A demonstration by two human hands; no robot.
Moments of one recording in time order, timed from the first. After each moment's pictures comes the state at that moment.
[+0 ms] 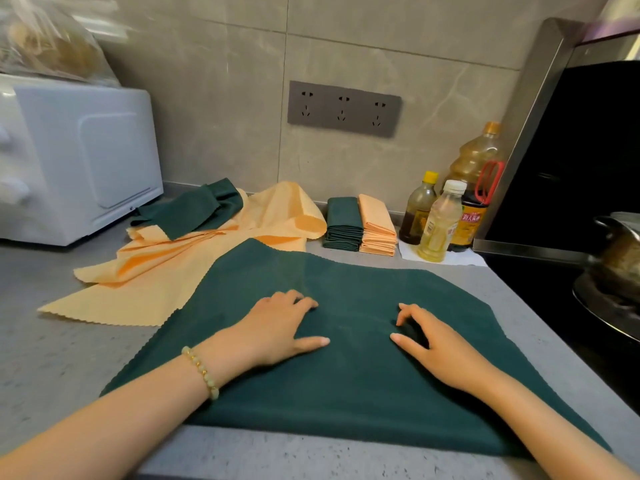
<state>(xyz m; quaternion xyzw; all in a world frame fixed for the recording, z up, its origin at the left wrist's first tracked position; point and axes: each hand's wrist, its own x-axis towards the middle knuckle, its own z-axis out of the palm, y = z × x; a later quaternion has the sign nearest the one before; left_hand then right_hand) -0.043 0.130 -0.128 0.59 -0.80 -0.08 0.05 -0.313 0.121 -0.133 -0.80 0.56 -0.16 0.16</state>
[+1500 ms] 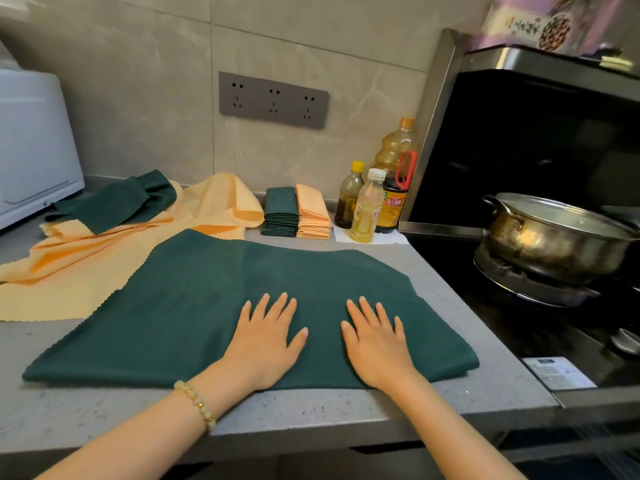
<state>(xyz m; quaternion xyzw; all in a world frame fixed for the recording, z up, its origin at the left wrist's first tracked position) -0.123 0.169 -0.157 0.61 -0.79 -0.07 0.07 -0.311 0.176 -0.154 -0.70 0.70 -0.07 0.06</state>
